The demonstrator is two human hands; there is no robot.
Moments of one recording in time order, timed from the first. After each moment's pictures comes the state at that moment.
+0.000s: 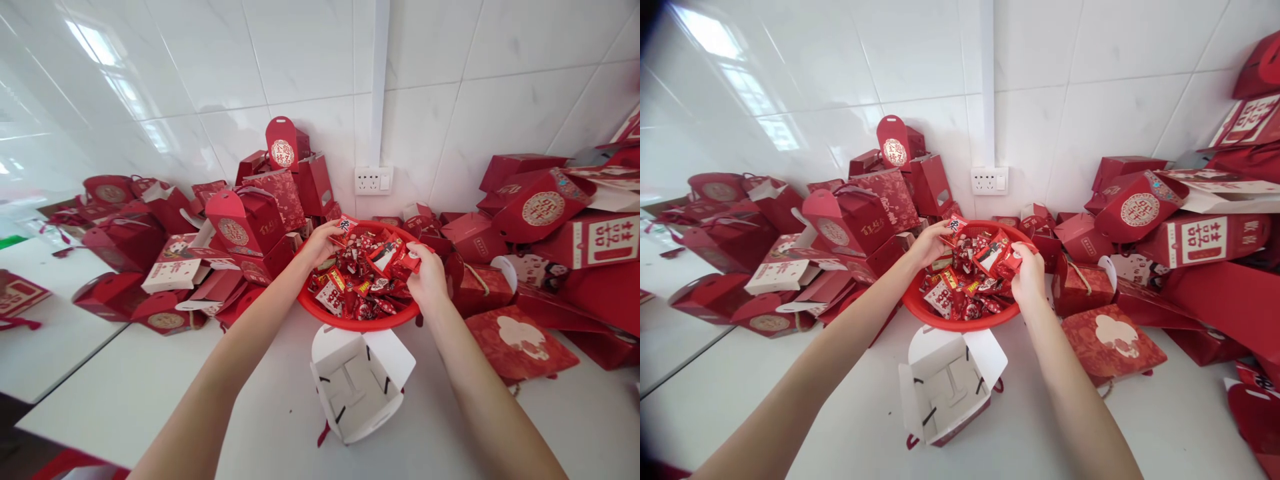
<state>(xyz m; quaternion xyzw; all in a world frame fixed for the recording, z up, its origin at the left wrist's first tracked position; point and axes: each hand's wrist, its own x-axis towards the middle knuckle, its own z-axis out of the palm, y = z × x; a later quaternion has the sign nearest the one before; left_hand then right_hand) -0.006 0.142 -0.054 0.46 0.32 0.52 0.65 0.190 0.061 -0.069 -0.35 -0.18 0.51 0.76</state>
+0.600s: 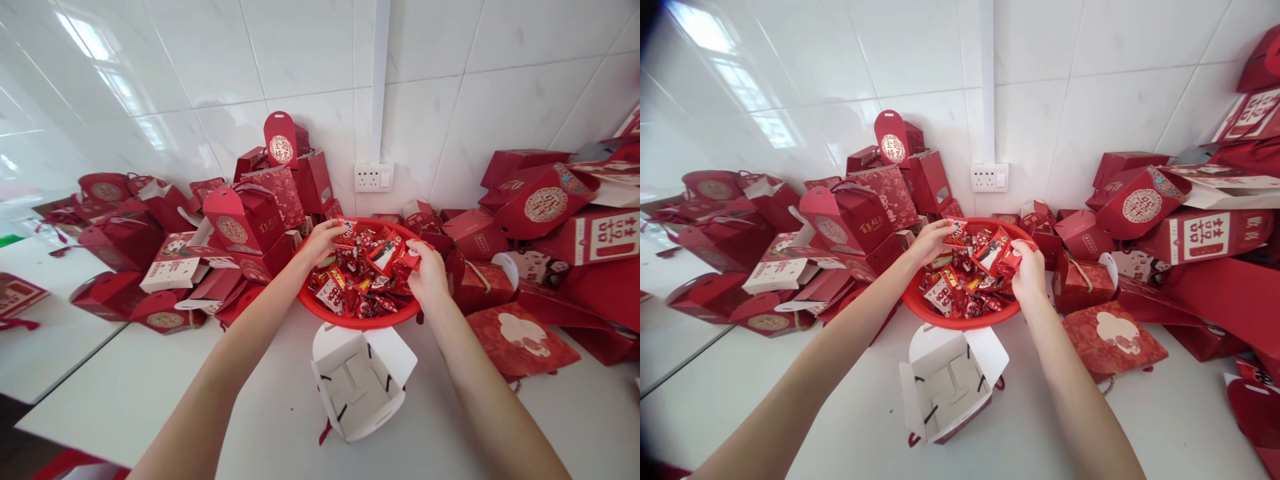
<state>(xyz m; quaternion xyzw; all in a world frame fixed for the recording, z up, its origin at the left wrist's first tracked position) -0.007 0.146 -0.062 0.48 0.34 0.53 0.61 0.188 0.060 -0.069 -0.36 -0.19 0.51 0.76</state>
